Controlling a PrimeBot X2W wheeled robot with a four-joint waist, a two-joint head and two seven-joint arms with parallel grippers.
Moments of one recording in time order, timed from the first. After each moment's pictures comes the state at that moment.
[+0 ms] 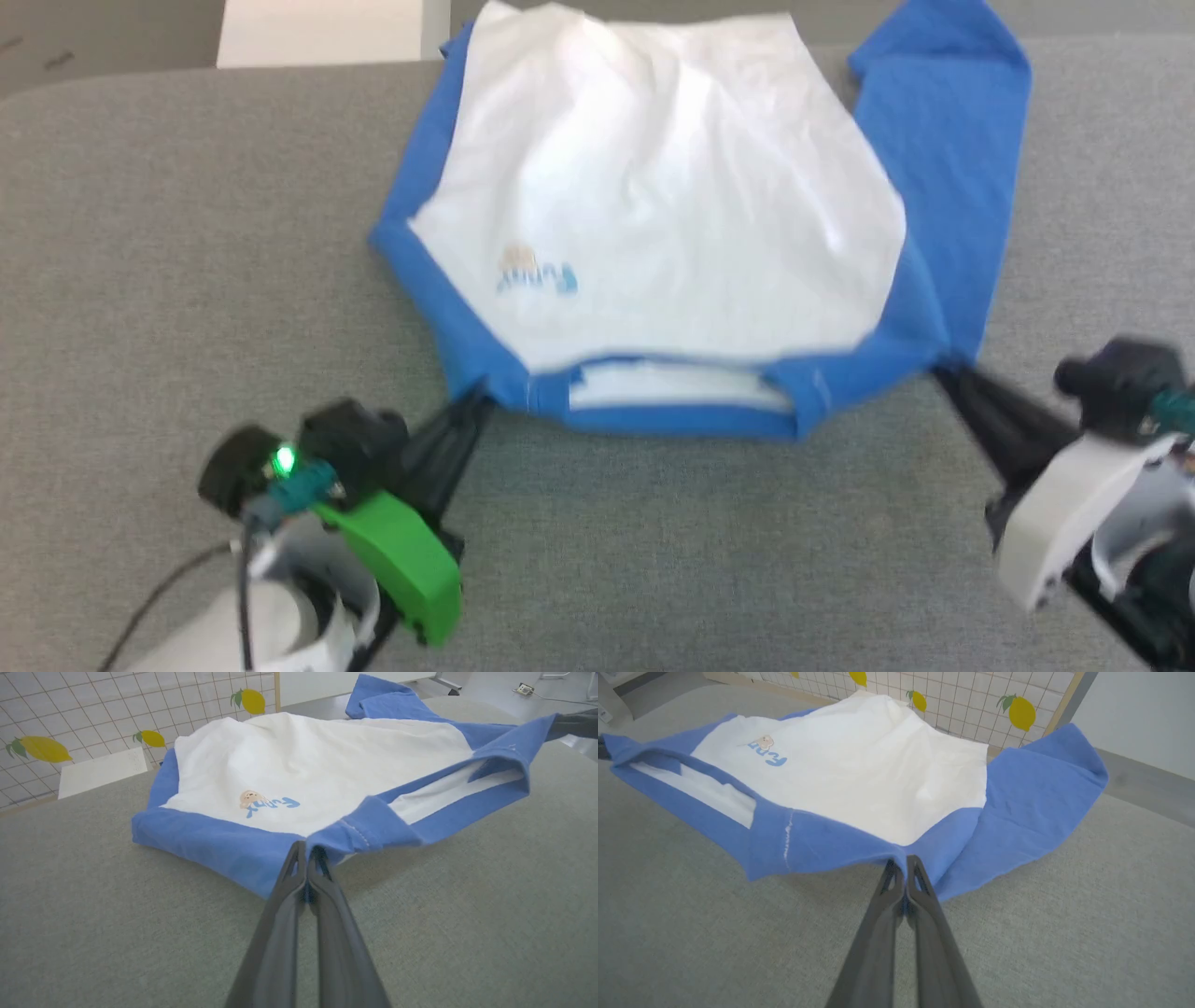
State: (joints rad) left arm -0.34 0.71 -0.77 -0.30 -0.68 0.20 0.05; right arm -0.13 -0.49 0.20 -0.30 0.44 0.13 0.41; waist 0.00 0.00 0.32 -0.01
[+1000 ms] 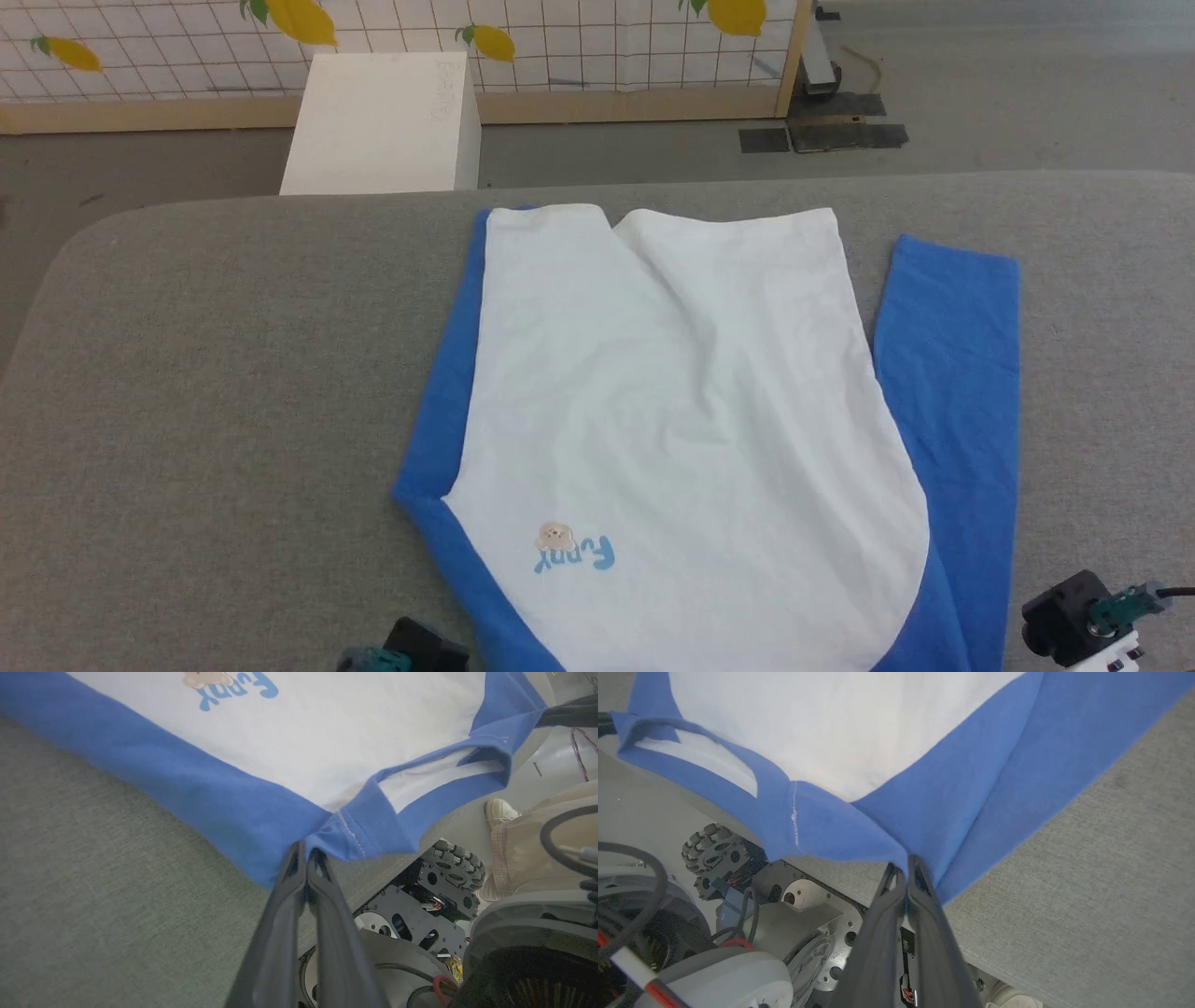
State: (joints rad) left arm -0.06 0.74 -0.95 -0.31 -0.92 0.16 0.25; right arm 0.31 -0.56 0.16 -0.37 0.68 0.13 0.83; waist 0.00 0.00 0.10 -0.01
